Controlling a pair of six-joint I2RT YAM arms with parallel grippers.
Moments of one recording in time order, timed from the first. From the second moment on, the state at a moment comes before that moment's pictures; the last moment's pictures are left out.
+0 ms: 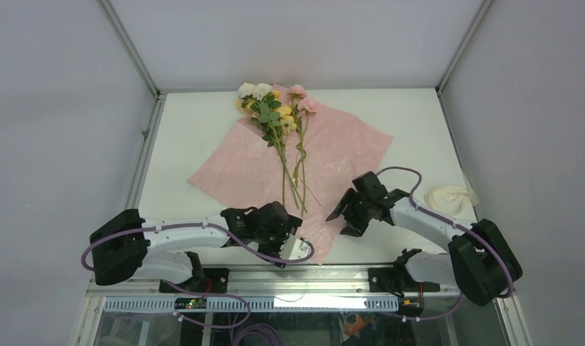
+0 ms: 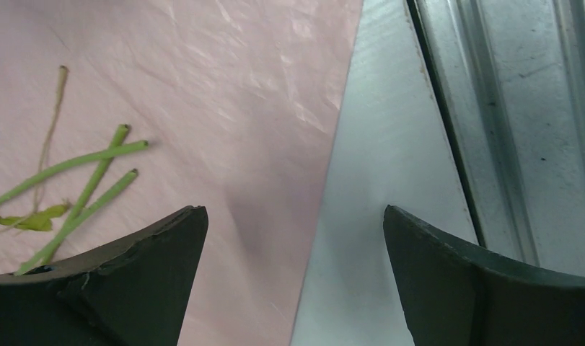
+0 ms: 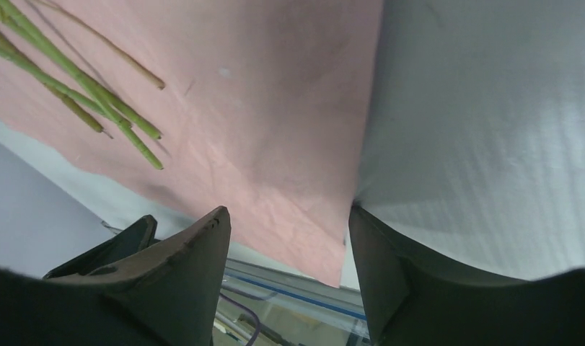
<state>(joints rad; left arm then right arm) -1.15 1.27 0.60 -0.31 0.16 0.85 0.56 1.20 0.52 -0.48 -0.22 1.17</state>
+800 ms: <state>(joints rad) -1.18 1.30 0.62 -0.21 0.13 0.78 0.60 1.35 0.55 -0.29 -0.39 1.23</state>
